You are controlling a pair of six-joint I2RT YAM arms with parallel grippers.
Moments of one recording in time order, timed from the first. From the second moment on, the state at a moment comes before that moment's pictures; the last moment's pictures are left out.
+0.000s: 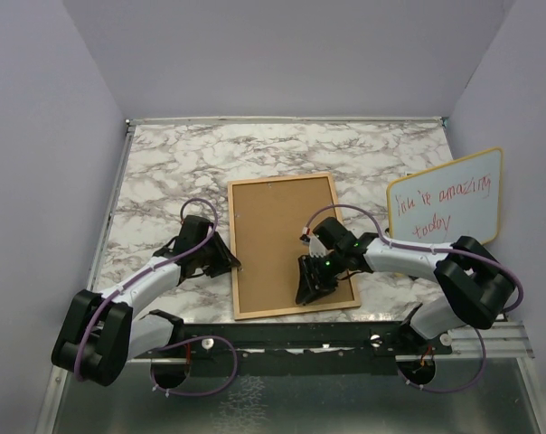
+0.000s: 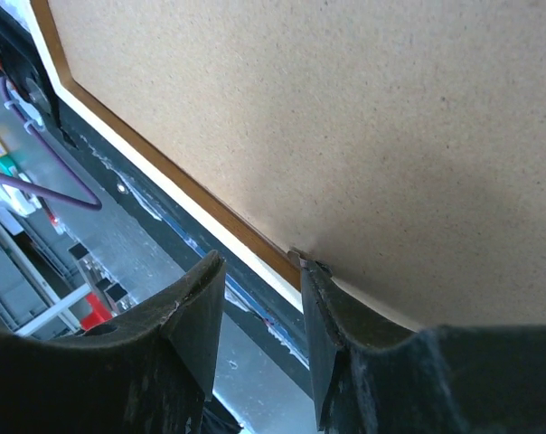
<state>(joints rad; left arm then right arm) -0.36 1.14 0.41 -0.21 0.25 -0.87 0.80 1.49 0.68 -0.32 -0.59 0.60</state>
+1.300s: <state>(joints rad) -0.36 1.17 0.46 -0.27 0.19 -0.84 0.81 1.52 0.69 -0.29 -0.57 0.59</state>
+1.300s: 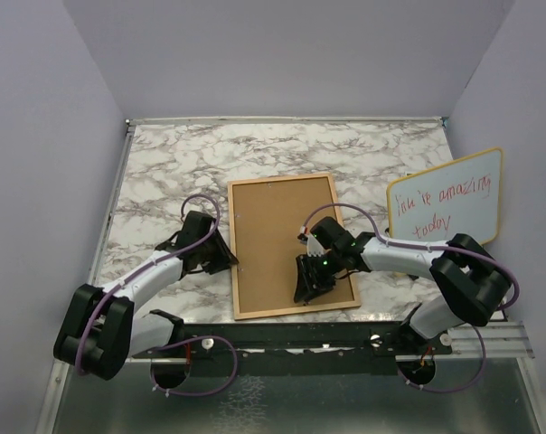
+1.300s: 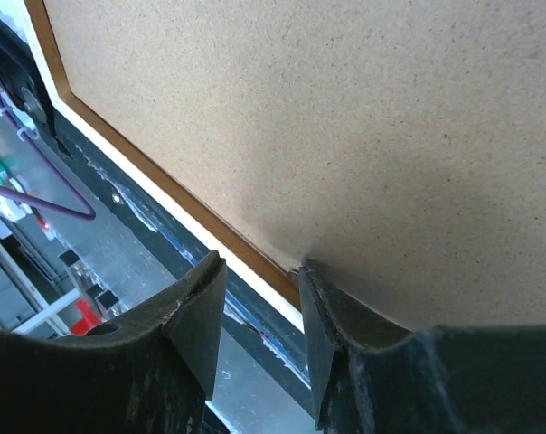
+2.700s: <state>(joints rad) -0.36 1.20 0.58 -0.30 0.12 -0.80 0.81 1.36 0.75 -0.36 -0.39 0.59</state>
